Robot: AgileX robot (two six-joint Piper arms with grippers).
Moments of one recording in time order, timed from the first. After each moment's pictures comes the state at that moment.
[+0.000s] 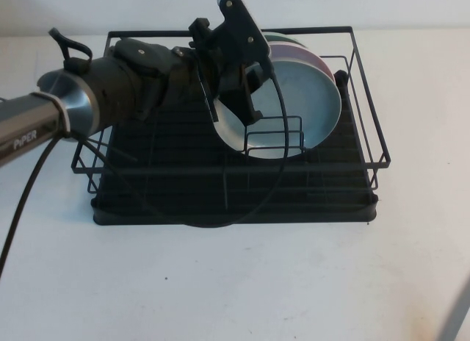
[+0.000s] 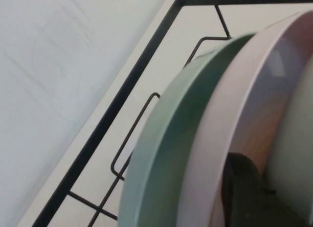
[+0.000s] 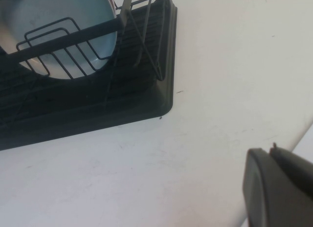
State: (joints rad) right arm 0.08 -0.01 0.03 0.44 0.37 -0.07; left arm -0.49 1.92 -1.49 -1.25 0.24 2.03
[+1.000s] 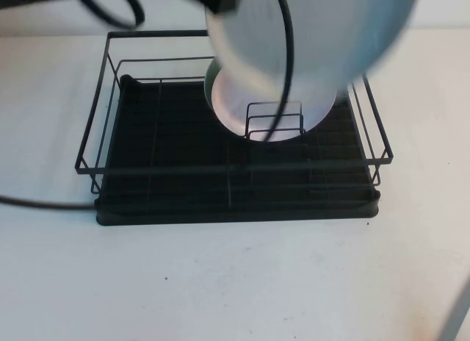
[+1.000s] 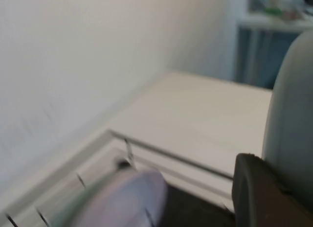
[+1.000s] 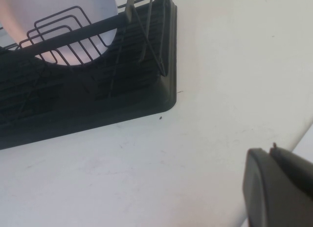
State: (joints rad) right arm 0.08 -0.01 0.03 0.44 0.37 -0.07; left arm -0.49 1.41 -1.51 -0.87 0.55 1.19
